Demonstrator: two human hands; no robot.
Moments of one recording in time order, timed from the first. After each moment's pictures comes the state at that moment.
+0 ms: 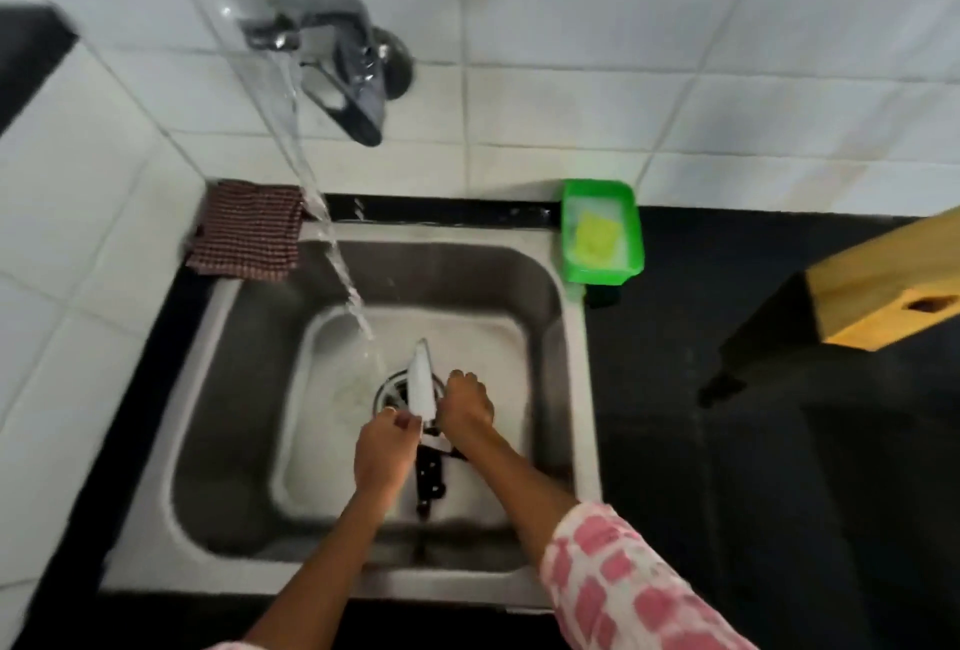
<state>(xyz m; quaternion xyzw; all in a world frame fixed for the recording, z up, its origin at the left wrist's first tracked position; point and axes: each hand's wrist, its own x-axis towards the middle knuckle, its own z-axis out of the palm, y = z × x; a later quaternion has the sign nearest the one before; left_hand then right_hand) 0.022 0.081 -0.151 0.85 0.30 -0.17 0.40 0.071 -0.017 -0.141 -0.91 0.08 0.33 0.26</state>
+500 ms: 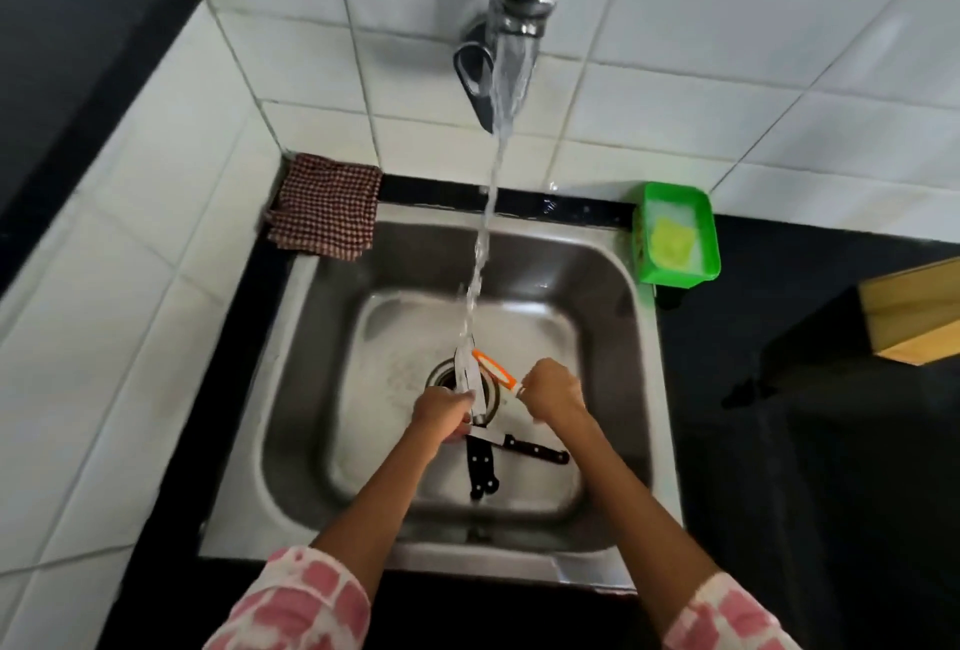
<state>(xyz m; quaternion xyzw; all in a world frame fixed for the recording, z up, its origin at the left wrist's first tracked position) 0.049 0.123 -0.151 0.69 0.34 -0.32 0.56 0.074 -0.017 -0.112 -0.92 0.15 0.31 0.19</state>
